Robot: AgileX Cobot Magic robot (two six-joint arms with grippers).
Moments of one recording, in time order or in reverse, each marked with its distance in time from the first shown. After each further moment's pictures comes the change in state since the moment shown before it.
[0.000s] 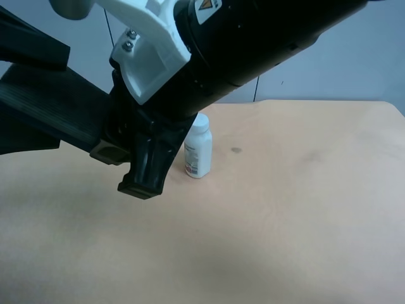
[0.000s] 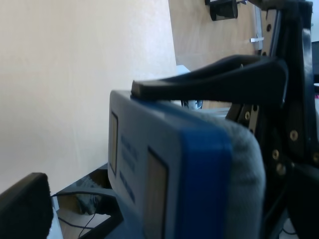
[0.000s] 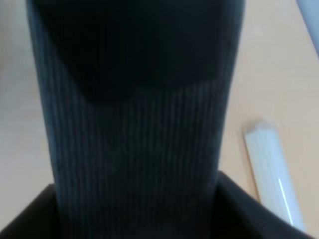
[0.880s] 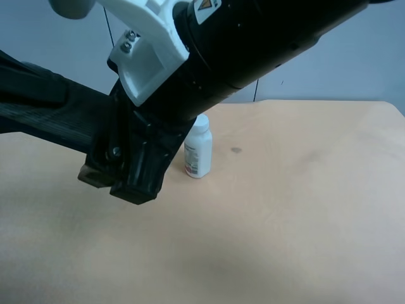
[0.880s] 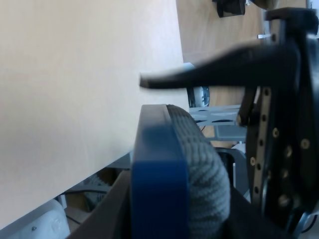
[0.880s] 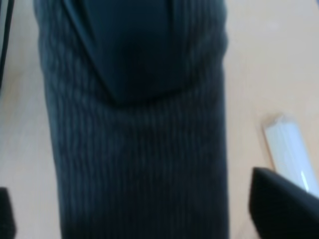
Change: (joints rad) left arm 0.000 0.004 -0.002 0.015 -0.001 0.011; right arm 0.000 0.000 0.000 0.027 0.033 0.040
